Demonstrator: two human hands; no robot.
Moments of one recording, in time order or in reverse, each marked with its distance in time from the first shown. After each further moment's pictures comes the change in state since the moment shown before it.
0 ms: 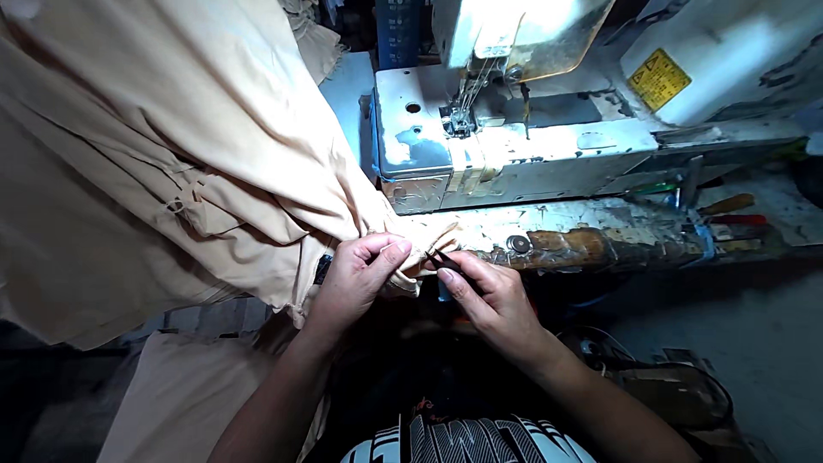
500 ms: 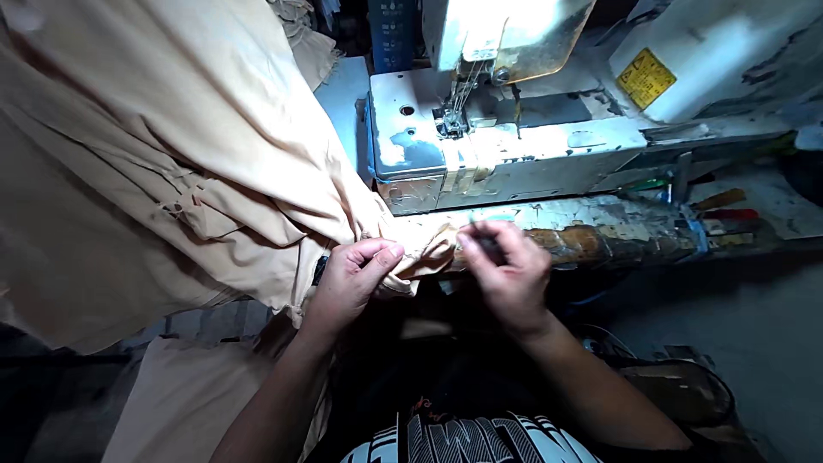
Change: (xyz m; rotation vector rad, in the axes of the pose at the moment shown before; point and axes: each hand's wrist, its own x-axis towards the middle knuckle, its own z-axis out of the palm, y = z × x) left_hand -0.004 -0.003 -0.003 0.005 0.006 -0.016; right_hand 0.016 0.015 -0.007 -0.165 0.372 -0.100
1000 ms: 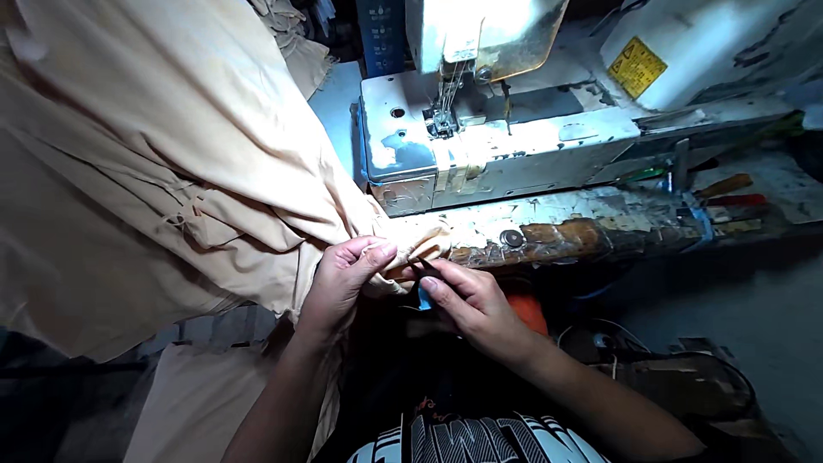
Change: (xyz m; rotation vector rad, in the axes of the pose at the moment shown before) left_hand 0.001 0.004 0.003 -0.315 0.034 -0.154; right_hand -0.022 -0.025 0.002 0.437 -0.478 0.281
